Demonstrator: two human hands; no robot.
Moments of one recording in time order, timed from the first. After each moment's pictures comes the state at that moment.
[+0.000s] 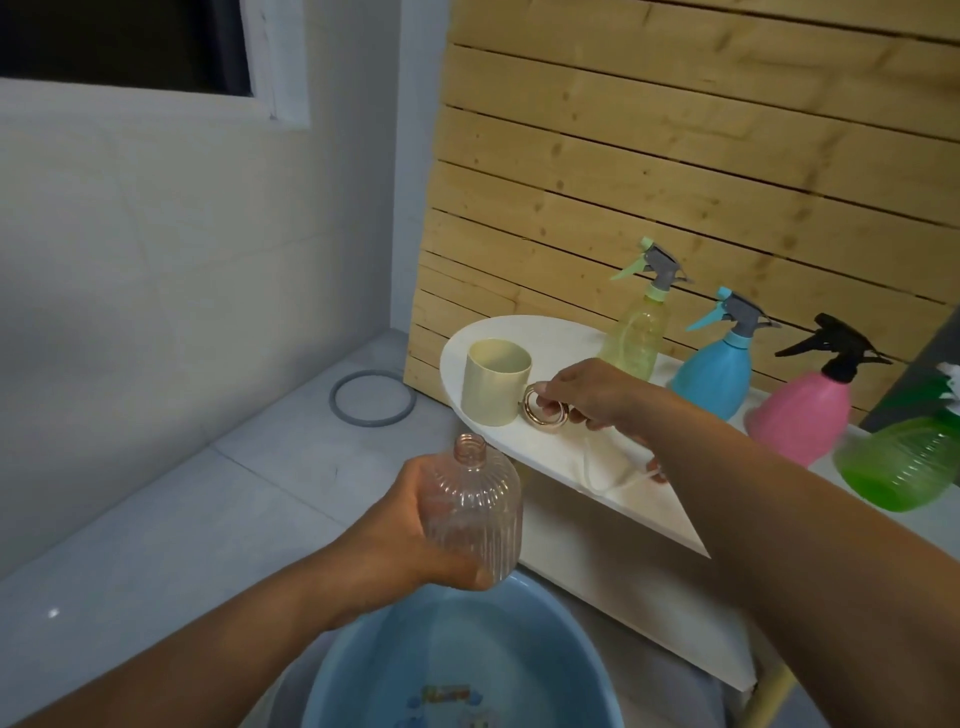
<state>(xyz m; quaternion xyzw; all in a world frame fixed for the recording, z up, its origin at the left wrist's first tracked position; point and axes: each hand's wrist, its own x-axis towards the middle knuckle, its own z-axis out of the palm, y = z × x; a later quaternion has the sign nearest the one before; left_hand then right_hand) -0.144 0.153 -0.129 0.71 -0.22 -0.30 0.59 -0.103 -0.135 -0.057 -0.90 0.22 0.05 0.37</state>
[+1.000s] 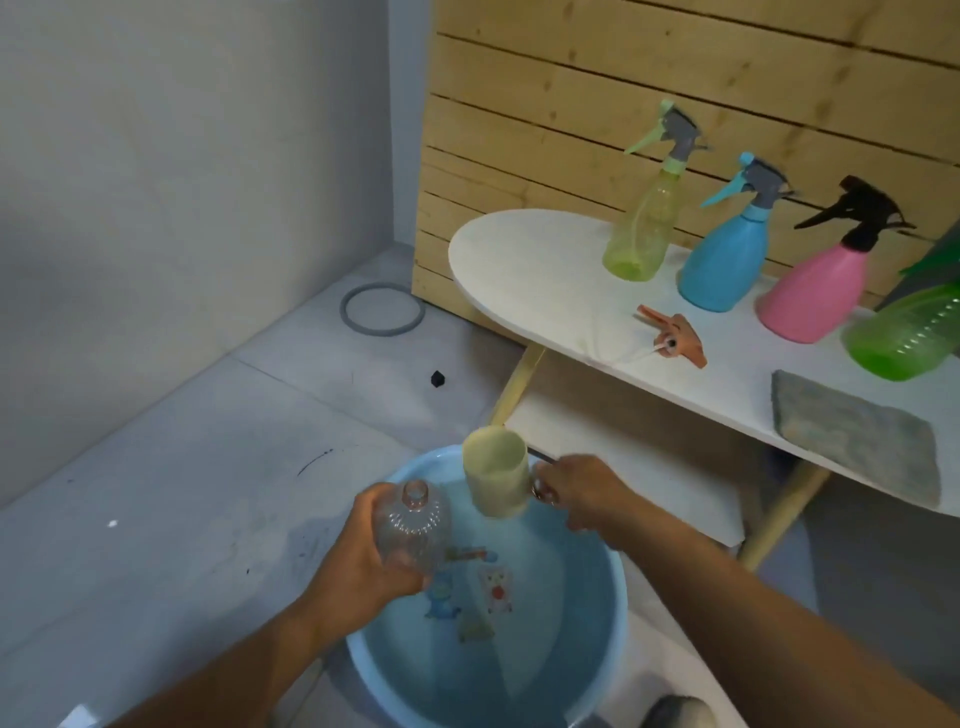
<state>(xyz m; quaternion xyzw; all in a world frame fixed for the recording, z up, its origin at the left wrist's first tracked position) -0.210 0.226 -0.313 0.76 -0.16 -0.22 0.58 -0.258 -0.050 -0.211 -0.86 0.31 0.13 0.37</state>
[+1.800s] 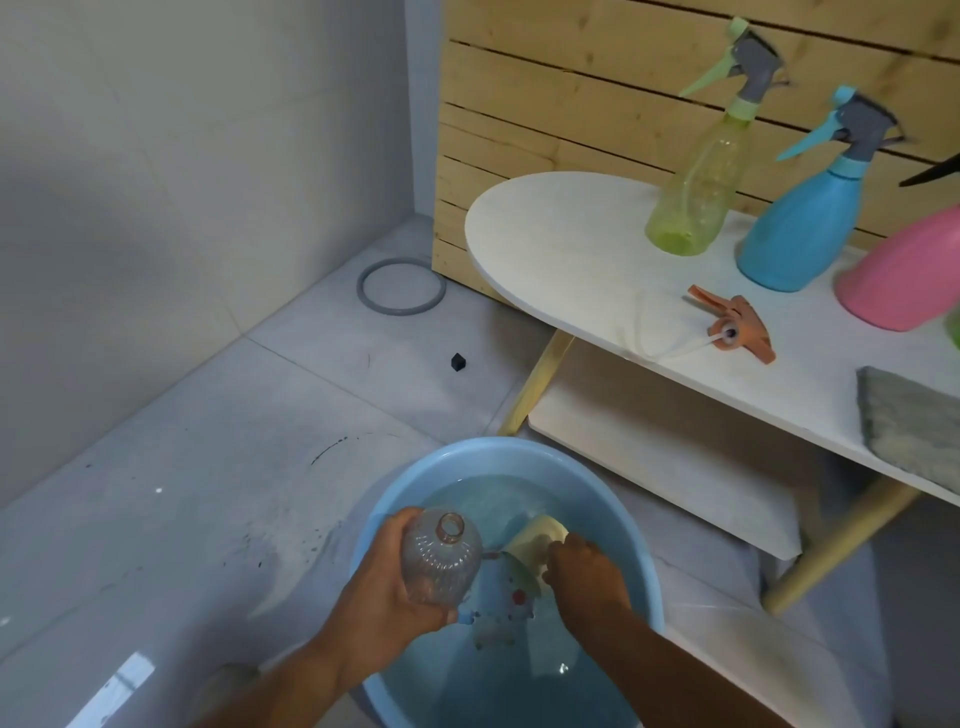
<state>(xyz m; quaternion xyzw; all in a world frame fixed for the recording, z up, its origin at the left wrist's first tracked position) -0.220 0.211 -0.342 0.79 -0.15 -0.23 0.54 -0.280 -0.045 -0.377 -0.96 0.18 0.20 0.02</state>
